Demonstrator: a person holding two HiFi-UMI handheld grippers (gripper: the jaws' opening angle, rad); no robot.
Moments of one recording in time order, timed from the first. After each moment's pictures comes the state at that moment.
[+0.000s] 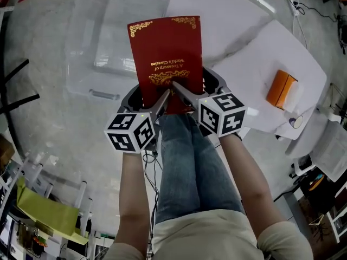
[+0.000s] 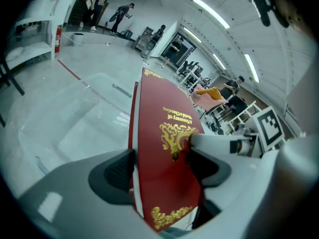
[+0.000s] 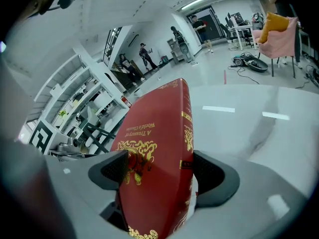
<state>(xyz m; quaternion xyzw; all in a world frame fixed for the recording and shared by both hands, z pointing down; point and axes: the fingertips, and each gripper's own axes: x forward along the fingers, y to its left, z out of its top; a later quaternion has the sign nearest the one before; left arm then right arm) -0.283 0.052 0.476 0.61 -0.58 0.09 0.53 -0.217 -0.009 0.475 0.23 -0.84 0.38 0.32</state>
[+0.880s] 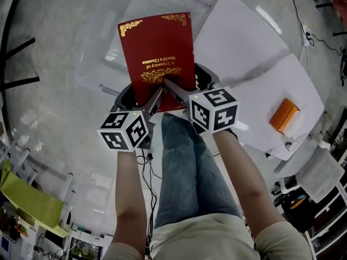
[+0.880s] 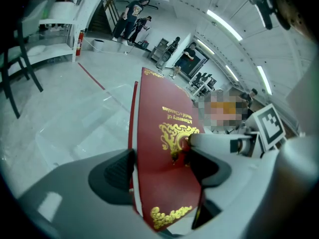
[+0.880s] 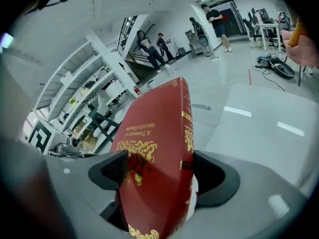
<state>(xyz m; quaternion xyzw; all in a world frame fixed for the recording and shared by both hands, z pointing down) -0.391 0.066 0.485 0.56 -0.65 0.05 0.52 -0.338 -0.006 0.486 0.15 -0.86 0.35 0.35</state>
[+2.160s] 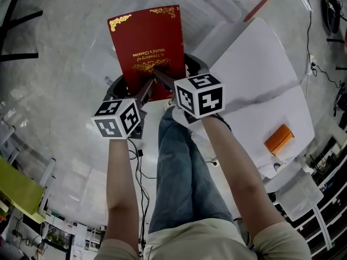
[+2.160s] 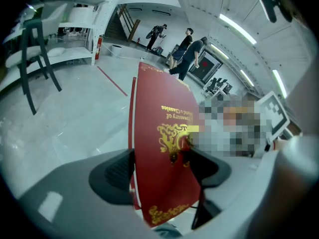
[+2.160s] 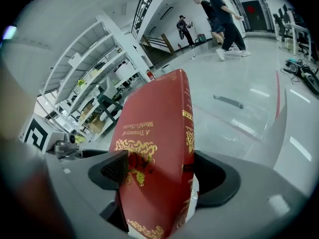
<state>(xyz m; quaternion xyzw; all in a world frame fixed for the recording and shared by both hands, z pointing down) -0.484 0.093 0.531 0.49 -0.70 0.05 0.52 -0.446 0.014 0.535 0.05 -0.86 0.30 0.41</state>
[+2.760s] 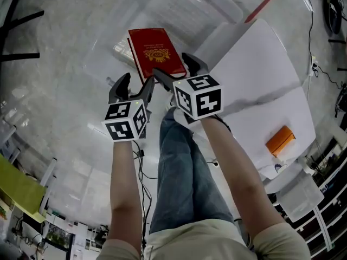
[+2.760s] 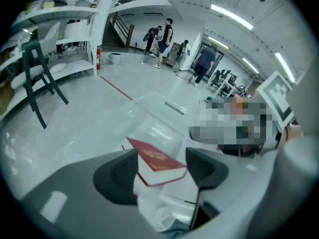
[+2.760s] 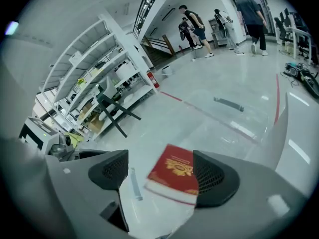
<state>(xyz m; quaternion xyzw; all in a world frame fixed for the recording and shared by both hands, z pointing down) -0.489 0.096 0.536 0.46 -0.73 0.11 0.49 -0.453 0.012 0.535 0.06 -0.86 0.29 0.41</state>
